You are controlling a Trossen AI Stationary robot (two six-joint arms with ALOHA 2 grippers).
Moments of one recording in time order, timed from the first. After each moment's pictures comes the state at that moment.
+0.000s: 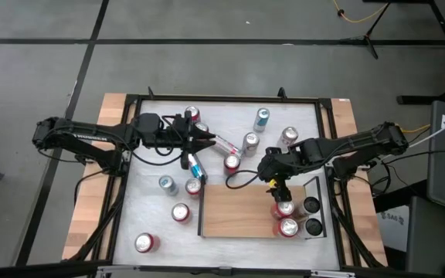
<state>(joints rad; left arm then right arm) 0.02 1.14 0.89 0.25 -0.04 -0.17 0.24 1.45 1.32 -1.02 -0.03 0.12</state>
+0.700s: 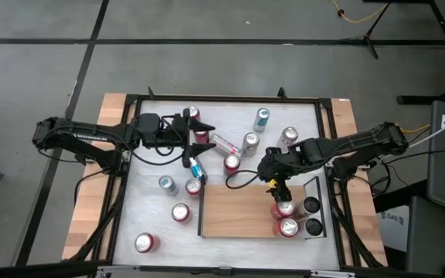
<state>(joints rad) 0.02 1.14 0.89 0.25 -0.10 -0.12 0.24 1.45 1.32 -1.02 -0.03 0.12</state>
